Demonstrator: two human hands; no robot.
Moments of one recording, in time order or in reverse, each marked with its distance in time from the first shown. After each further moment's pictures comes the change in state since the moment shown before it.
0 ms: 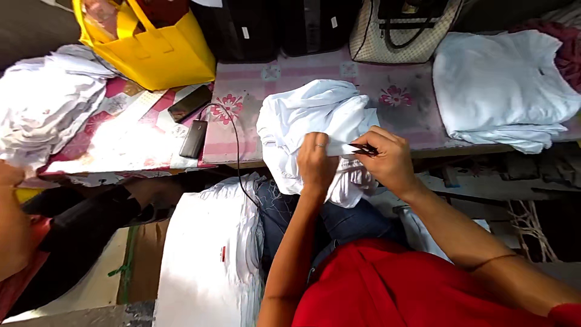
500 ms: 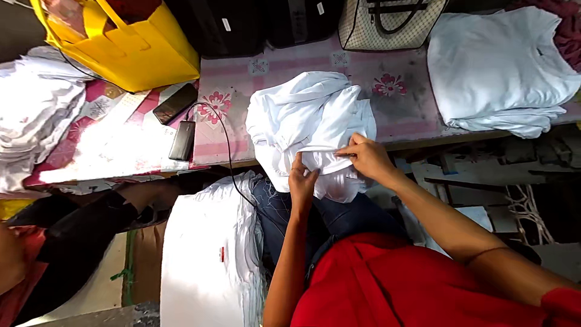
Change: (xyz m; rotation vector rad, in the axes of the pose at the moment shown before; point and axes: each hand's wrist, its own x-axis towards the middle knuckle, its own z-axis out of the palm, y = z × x) left_hand -0.077 -0.036 -0.002 -0.689 -0.260 -0.871; right_hand -0.029 0.049 0.025 -0.086 -0.476 0.338
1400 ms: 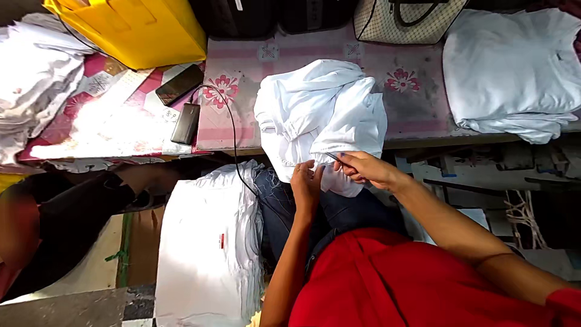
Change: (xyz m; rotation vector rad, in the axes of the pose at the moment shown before) left_hand -0.027 0.007 -0.011 0.526 0.087 0.181; right_hand -0.006 -0.034 0.008 0.901 -0.557 0.480
